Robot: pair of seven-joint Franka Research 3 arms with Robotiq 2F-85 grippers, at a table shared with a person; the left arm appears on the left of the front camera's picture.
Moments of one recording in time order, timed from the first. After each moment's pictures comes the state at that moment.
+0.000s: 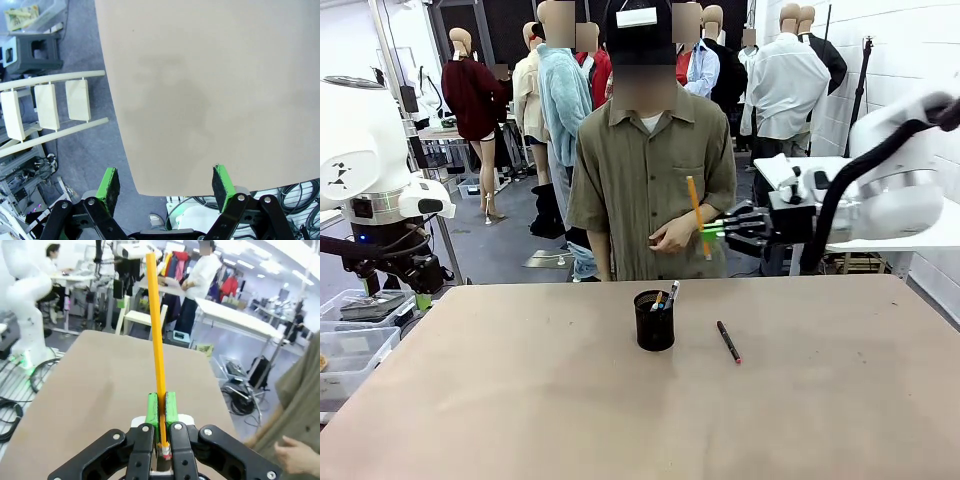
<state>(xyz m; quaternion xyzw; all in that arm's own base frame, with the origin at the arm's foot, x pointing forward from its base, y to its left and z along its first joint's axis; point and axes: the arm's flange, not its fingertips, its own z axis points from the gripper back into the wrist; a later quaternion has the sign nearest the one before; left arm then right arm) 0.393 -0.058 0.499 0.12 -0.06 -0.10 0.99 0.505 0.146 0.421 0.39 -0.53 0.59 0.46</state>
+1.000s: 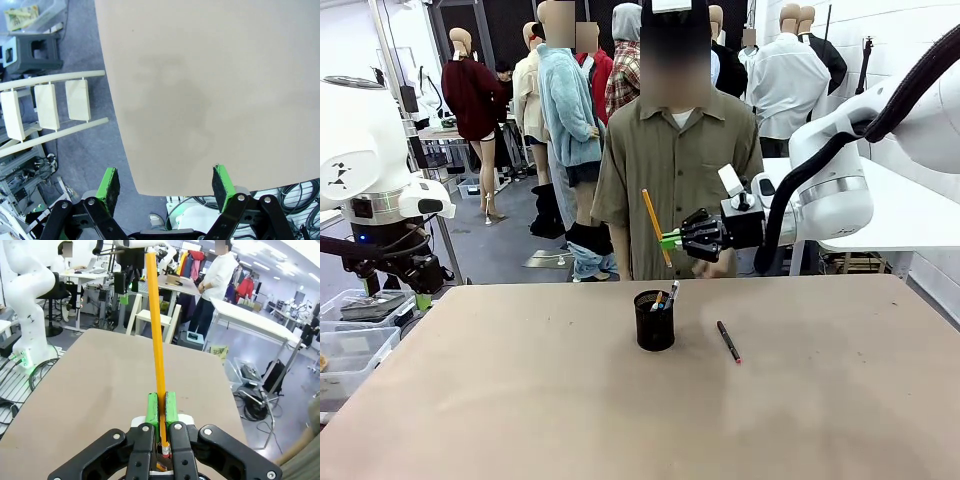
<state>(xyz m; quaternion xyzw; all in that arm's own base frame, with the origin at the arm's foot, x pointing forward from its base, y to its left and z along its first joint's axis) 0.393 -0.058 0.499 0.12 -0.06 -0.10 0.99 0.533 0.200 0.397 0.41 -0.51 0.61 0.45</state>
